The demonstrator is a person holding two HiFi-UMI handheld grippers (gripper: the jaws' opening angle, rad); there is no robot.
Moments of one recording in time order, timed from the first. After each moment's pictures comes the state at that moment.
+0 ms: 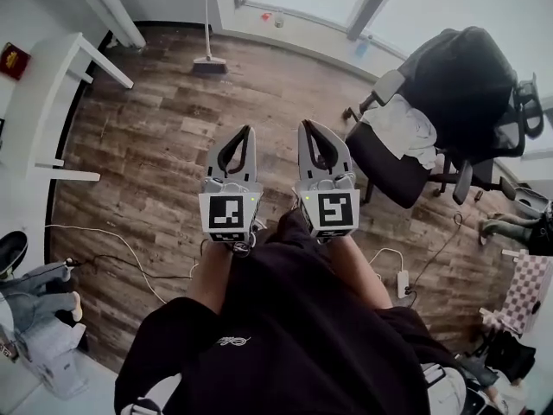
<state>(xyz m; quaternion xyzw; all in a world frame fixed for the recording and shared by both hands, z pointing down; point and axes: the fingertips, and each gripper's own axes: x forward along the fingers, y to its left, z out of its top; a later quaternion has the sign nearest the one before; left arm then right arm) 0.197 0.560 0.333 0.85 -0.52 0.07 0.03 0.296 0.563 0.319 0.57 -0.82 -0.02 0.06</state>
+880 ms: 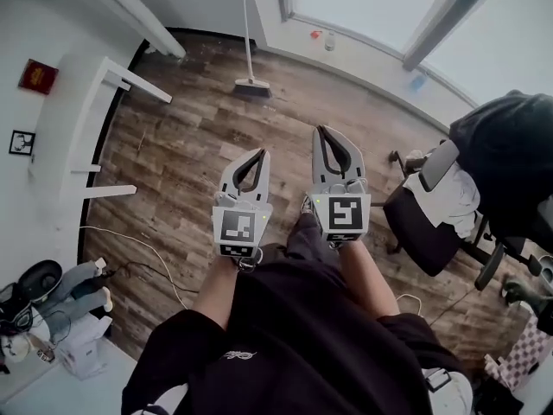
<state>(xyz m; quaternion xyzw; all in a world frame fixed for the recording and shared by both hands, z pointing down) 0.174 0.328 0.390 0.83 -0.52 0.20 0.05 0.275 0.290 0.364 0.53 -0.85 0.02 0.05</state>
